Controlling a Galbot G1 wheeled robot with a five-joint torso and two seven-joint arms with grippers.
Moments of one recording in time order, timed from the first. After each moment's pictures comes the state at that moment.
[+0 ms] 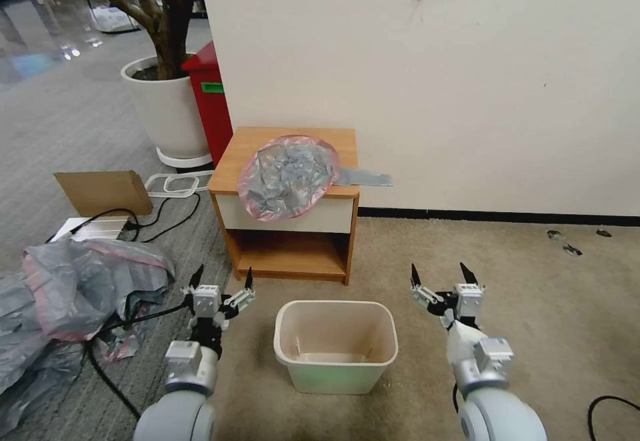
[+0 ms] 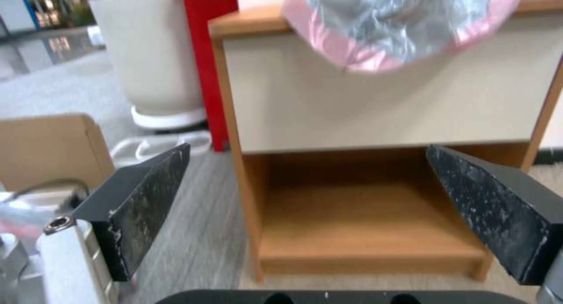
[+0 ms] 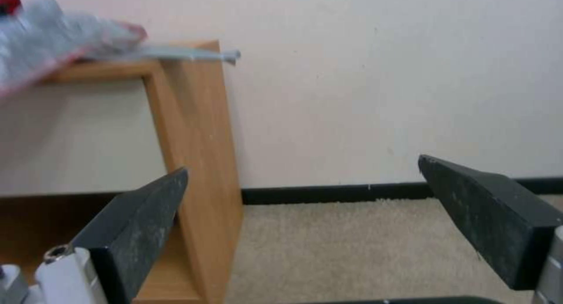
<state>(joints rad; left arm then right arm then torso) 1.68 -1.49 -0.56 -2.17 -0.02 0.06 0.00 -1.71 1.53 0.53 2.20 0.06 -0.04 0.04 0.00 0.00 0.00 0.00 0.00</state>
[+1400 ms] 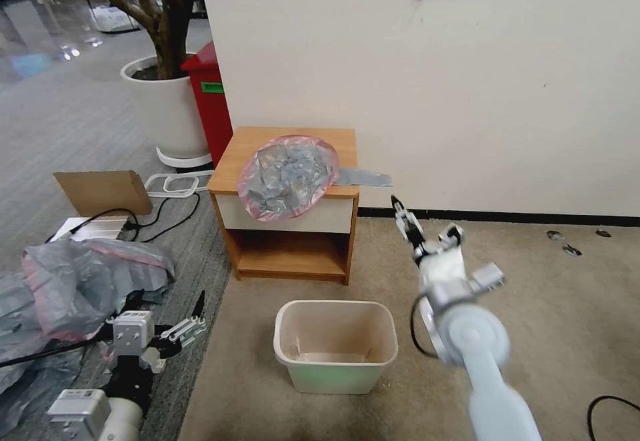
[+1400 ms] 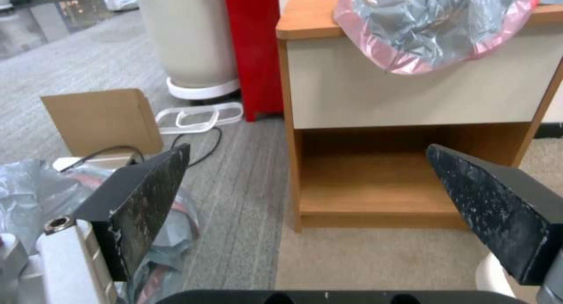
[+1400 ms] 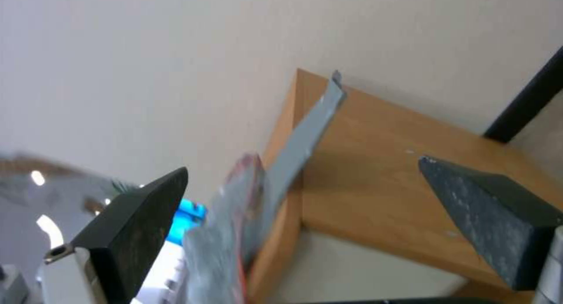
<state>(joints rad) 2.03 -1.33 -0.77 -2.50 -0.27 0.19 -0.07 -1.09 1.52 0.46 1.84 1.30 -0.17 0.22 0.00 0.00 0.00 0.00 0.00</state>
